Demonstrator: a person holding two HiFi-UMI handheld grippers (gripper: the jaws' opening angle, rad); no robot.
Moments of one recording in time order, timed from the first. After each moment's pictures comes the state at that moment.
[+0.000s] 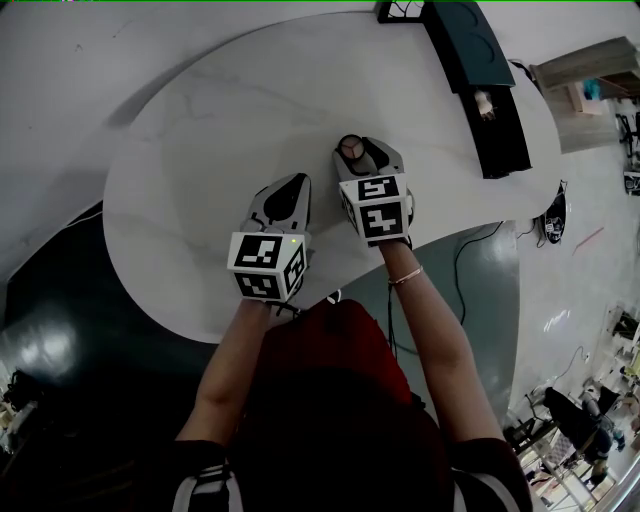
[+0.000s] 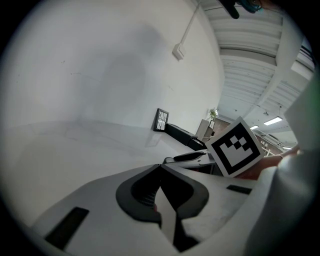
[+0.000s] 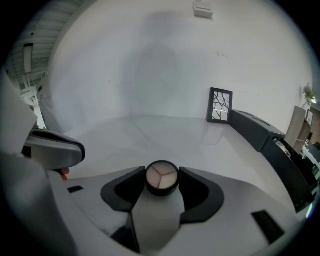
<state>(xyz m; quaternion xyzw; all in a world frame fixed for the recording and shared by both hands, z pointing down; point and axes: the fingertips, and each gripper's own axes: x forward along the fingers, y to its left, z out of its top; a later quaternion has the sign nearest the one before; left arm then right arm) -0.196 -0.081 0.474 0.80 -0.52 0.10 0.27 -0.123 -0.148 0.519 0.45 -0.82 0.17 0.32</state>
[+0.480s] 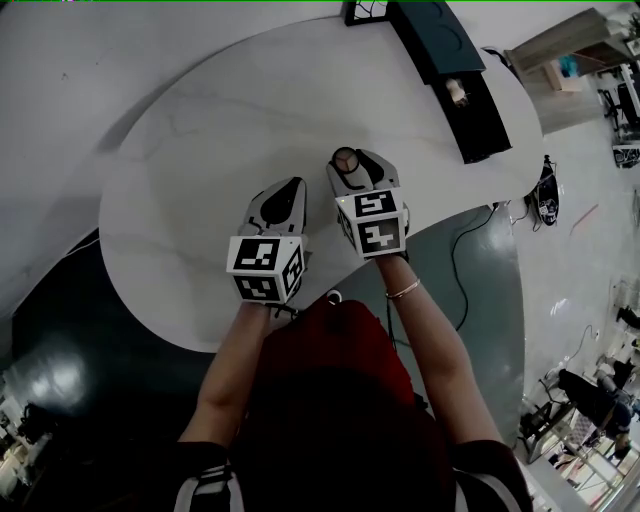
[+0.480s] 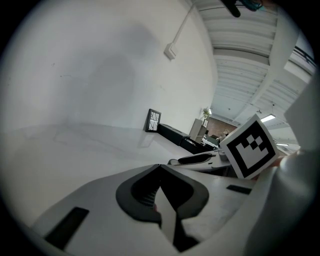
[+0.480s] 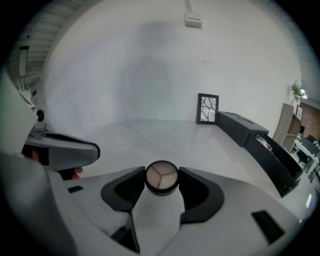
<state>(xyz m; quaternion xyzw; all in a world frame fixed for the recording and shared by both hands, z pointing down) -0.176 -0.079 0.463 0.82 -0.50 0.11 0.26 -0.101 -0.122 0.497 0.48 -0.80 0.18 0.30</state>
